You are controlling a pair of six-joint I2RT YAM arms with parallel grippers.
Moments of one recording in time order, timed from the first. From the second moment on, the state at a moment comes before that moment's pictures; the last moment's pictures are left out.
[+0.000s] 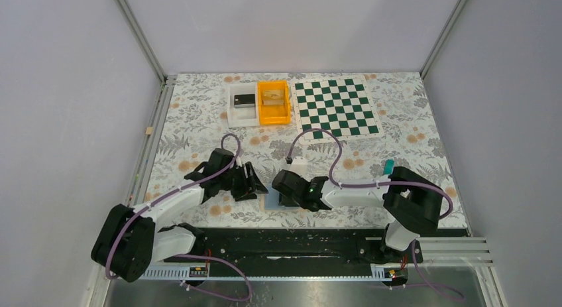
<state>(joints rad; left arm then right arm) -0.45 1.13 0.46 -0.24 0.47 -0.82 1.16 1.65 0.89 -0.24 0.35 1.02</state>
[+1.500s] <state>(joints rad) -0.32 0.77 0.46 -0.42 0.17 -0.82 1.18 1.90 1.24 -0.53 0.40 0.97</state>
